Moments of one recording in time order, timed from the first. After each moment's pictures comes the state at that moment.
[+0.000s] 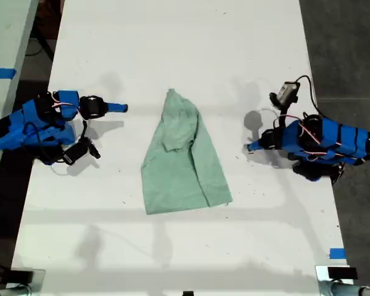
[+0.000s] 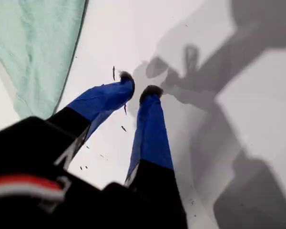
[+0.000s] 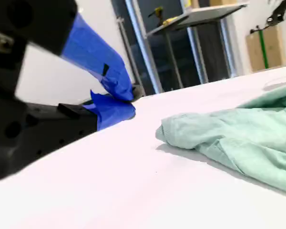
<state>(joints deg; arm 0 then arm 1) -28.9 205.8 182.7 47.6 32.6 14.6 200.2 173.6 81.1 -20.8</state>
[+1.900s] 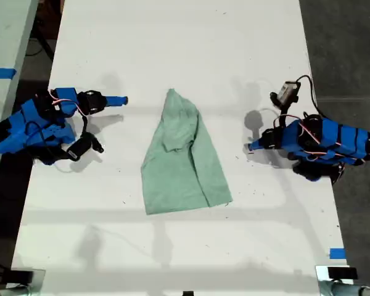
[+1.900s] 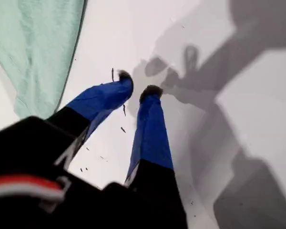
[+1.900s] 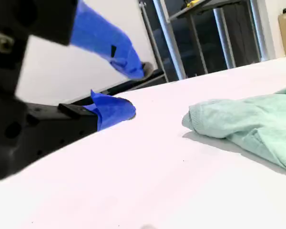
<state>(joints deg) -35.9 205.8 186.4 49.1 30.6 15.3 200.2 173.6 81.1 -20.7</state>
